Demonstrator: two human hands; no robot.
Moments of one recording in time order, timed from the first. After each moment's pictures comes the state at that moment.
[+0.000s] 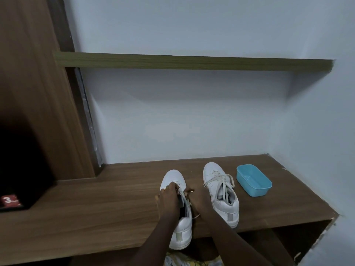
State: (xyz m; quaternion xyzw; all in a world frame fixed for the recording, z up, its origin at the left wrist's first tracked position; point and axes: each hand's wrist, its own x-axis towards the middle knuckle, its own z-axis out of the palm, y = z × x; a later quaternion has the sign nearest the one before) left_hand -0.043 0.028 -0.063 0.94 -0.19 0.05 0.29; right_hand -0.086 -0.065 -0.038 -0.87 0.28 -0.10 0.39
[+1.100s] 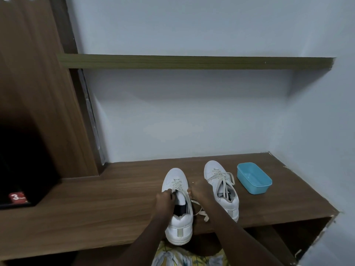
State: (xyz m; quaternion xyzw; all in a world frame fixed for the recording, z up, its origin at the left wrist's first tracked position) left_hand -0.041 0.053 -0.061 0.93 -0.20 -0.02 0.30; right_hand -0.078 -0.076 -0.037 -0.85 0.32 -0.05 0.40
